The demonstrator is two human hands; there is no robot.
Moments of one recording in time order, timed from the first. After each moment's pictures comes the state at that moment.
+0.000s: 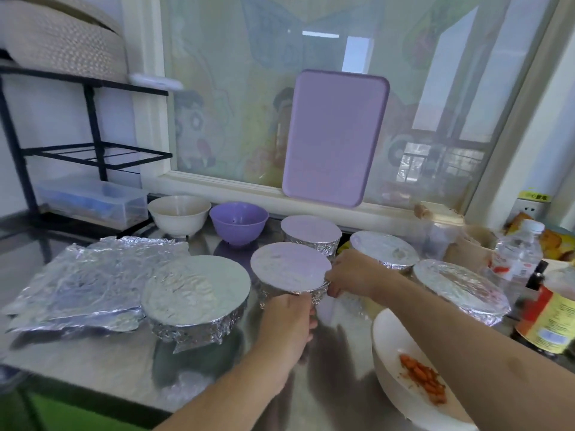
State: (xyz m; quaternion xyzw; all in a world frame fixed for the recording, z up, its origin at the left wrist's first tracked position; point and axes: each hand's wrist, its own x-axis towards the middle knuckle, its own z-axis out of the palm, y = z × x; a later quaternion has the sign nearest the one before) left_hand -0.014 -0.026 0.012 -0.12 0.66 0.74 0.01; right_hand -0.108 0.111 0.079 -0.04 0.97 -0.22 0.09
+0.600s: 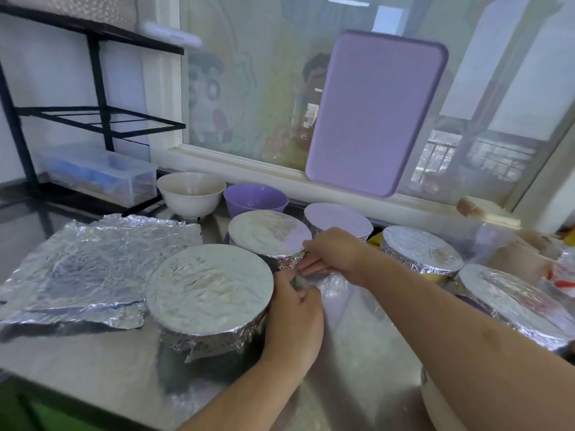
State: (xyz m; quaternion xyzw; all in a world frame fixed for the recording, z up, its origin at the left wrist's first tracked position) left_hand -0.045 -0.056 -0.006 -0.14 0.70 0.68 -0.14; right_hand -0.164 0.023 0.061 -0.03 0.86 -0.48 0.15
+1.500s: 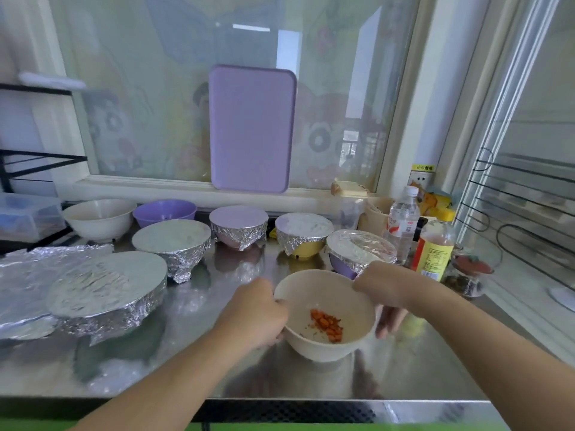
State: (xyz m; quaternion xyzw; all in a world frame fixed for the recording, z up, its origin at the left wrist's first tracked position) left_hand 0.027 0.039 0.036 0.06 0.92 0.39 0.04; right_hand 0.040 0.264 0.110 0.13 0.94 -0.26 0.16
